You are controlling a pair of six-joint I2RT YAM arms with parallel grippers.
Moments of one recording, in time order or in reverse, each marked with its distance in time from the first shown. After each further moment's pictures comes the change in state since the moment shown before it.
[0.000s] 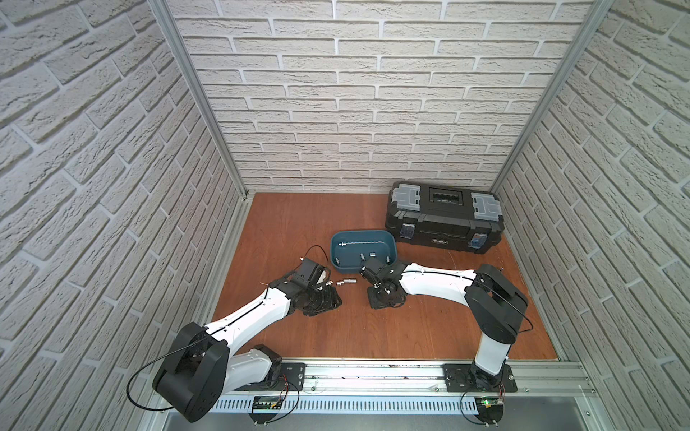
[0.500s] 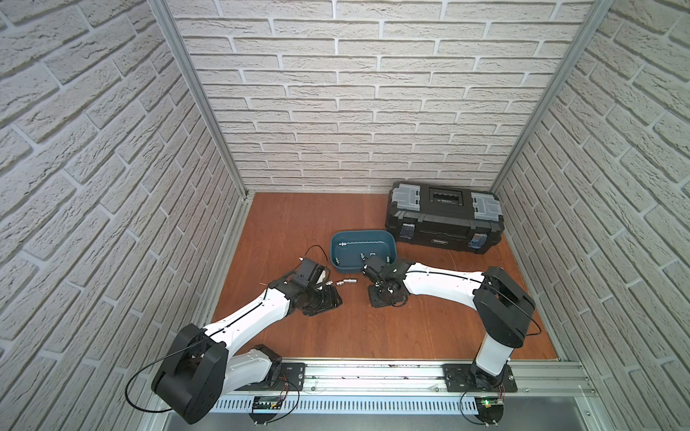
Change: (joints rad) left arm 0.009 -0.014 0.000 -0.001 0.000 -0.007; right arm 0.002 -0.064 0.006 -0.027 0.009 0.002
